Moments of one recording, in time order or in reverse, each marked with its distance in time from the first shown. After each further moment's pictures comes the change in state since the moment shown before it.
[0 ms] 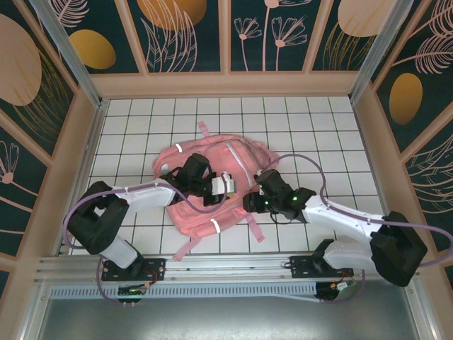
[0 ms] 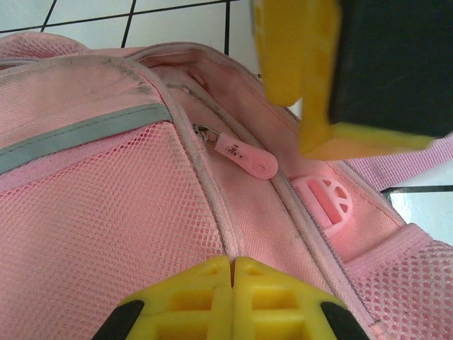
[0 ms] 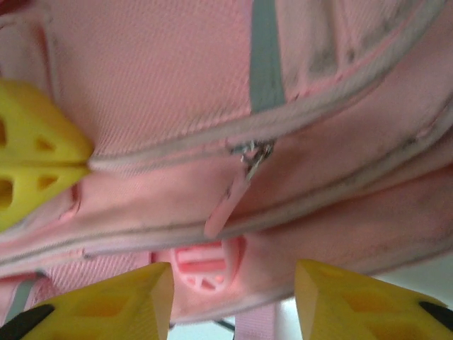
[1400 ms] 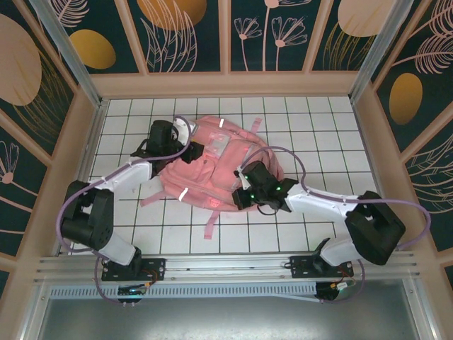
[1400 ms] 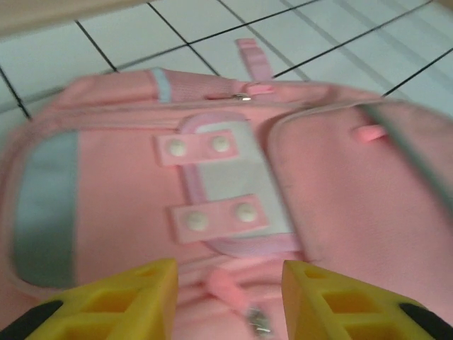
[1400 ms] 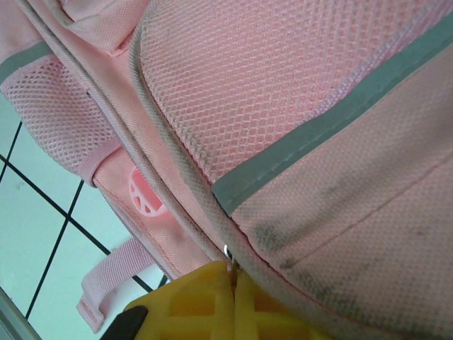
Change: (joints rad) left arm 0.359 -0.044 0.167 -0.033 -0.165 -0.731; right arm 0.025 0.211 0.132 0.116 -0.132 -0.161
